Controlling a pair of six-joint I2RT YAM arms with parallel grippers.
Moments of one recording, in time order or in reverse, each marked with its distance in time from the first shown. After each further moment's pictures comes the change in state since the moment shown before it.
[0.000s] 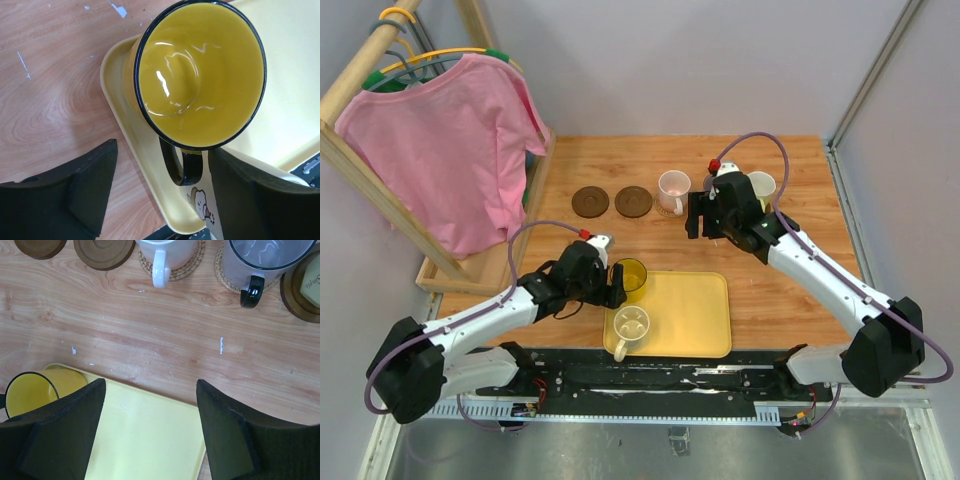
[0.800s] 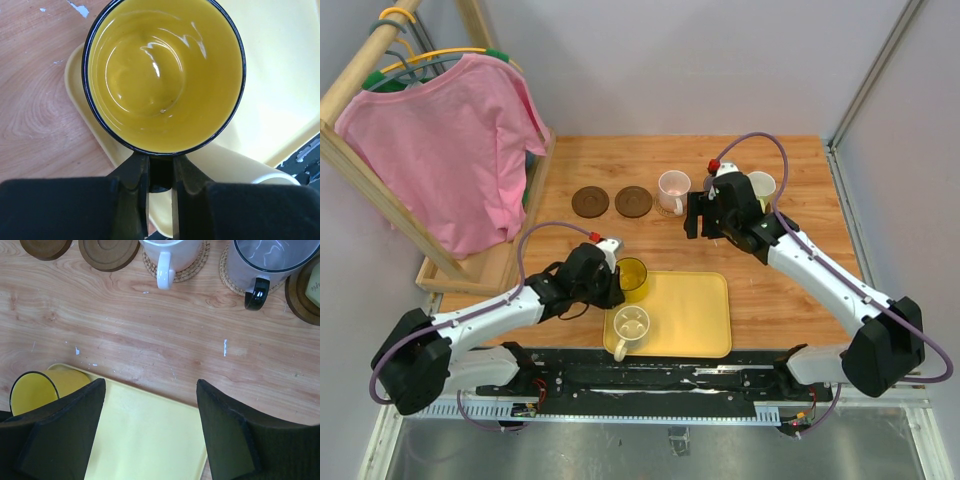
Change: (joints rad) left arm -0.039 0.053 -0.010 0.068 0.060 0.017; right arm 0.000 0.005 -0.005 0.020 -0.017 0.001
